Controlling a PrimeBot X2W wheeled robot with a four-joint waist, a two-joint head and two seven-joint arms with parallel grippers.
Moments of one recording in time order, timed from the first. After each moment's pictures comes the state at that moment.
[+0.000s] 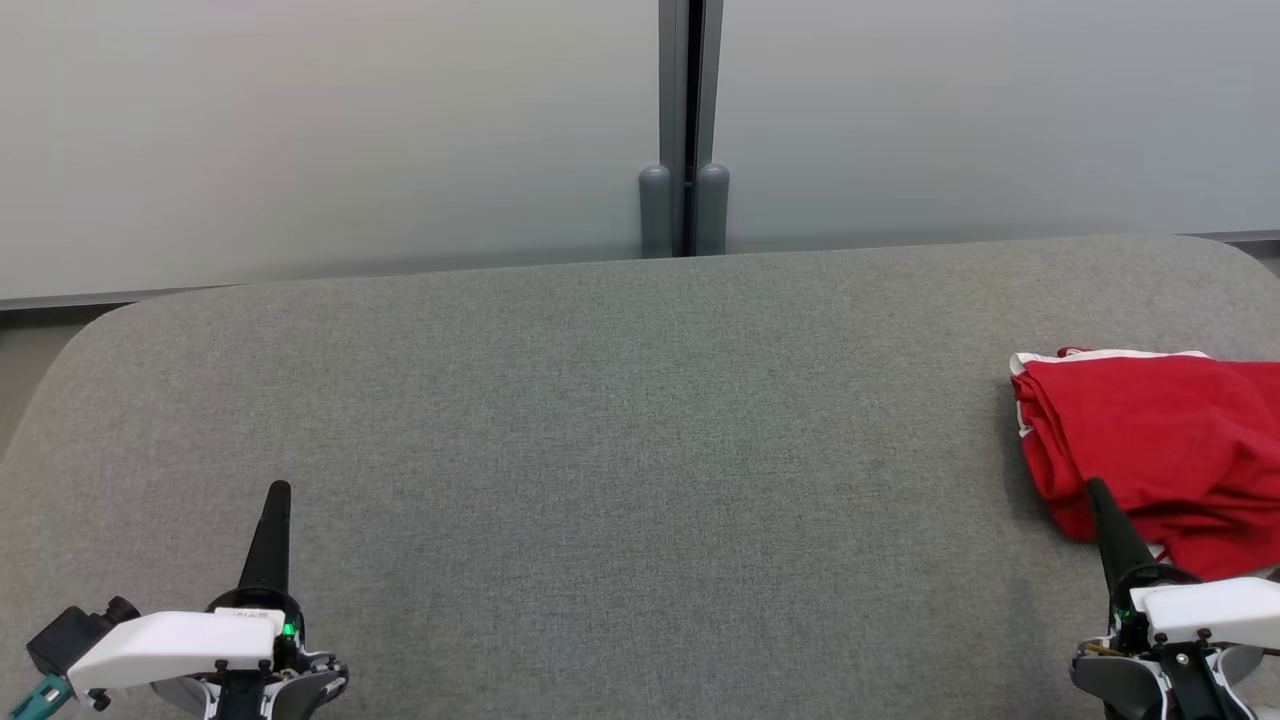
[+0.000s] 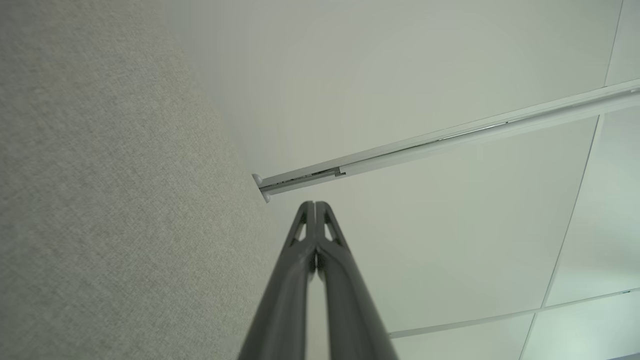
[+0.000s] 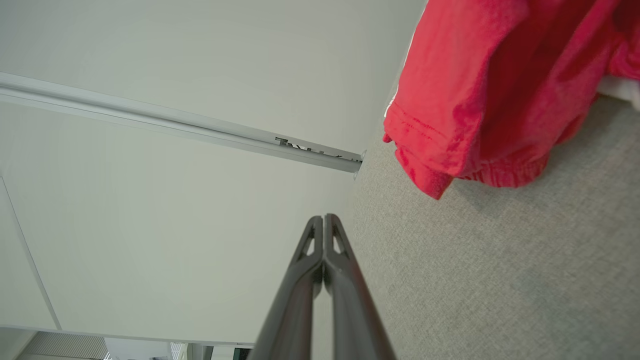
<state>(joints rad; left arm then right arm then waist) -0.07 0.05 0.09 0.26 -1.37 -0.11 0.05 -0.10 -0.07 -0.07 0.26 1.38 0.13 0.05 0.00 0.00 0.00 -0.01</state>
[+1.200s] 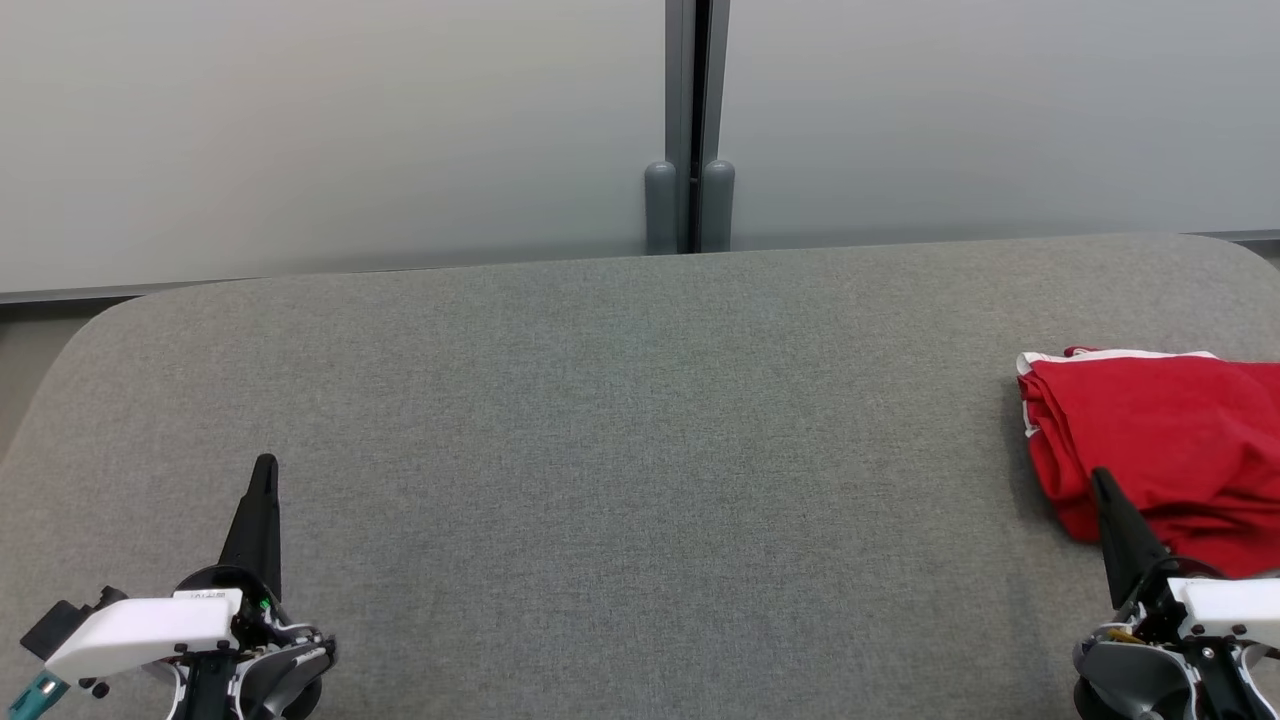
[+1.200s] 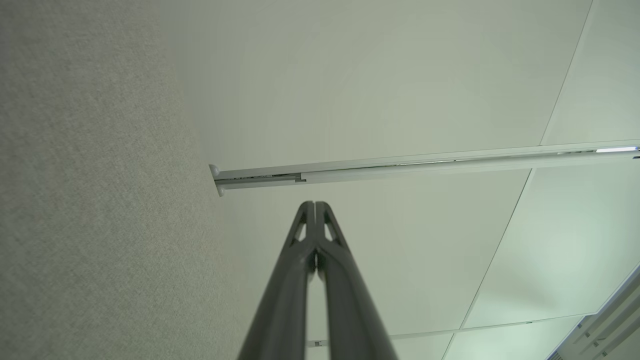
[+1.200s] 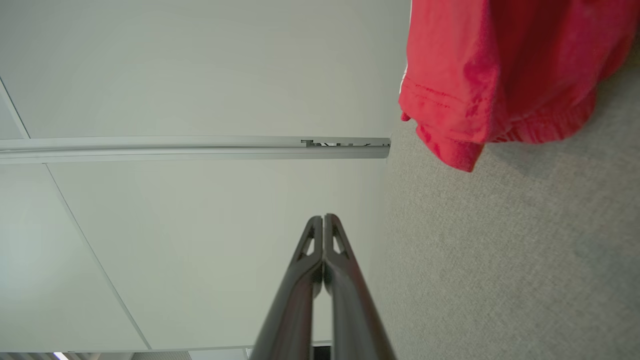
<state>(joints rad) -0.10 0.05 0.11 0.25 -1.61 -0.13 0.11 -0.10 -0.05 -0.12 0.25 1.61 0.13 0.11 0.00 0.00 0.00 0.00</state>
